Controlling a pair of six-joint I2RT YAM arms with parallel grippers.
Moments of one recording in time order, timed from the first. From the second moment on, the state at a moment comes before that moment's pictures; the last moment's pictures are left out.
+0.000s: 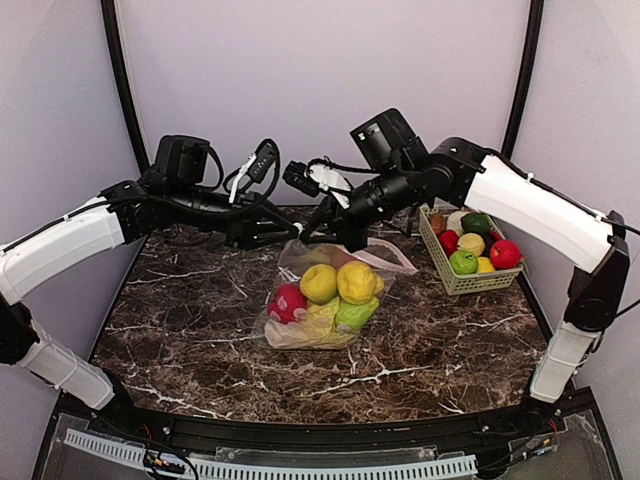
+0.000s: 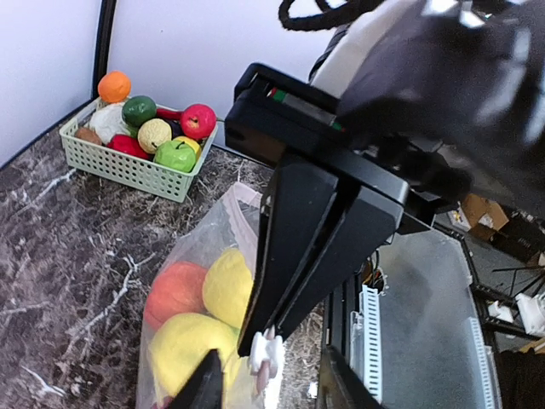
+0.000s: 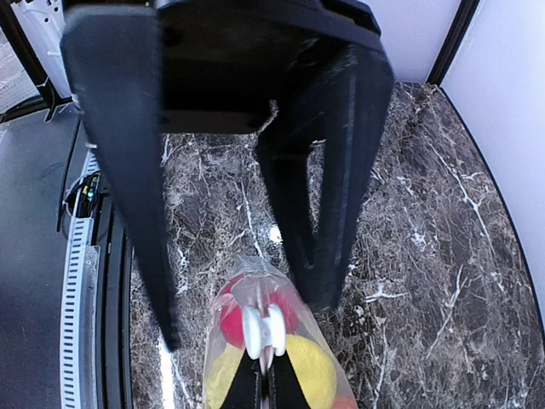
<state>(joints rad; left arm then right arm) -0.68 1.38 1.32 -0.39 0.78 -0.05 0.95 1.75 1.89 -0.83 -0.42 -0.35</state>
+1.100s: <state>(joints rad) -0.68 1.36 1.24 -0.31 0.76 -0.09 0.89 1.68 1.81 -0.69 -0.60 -0.20</state>
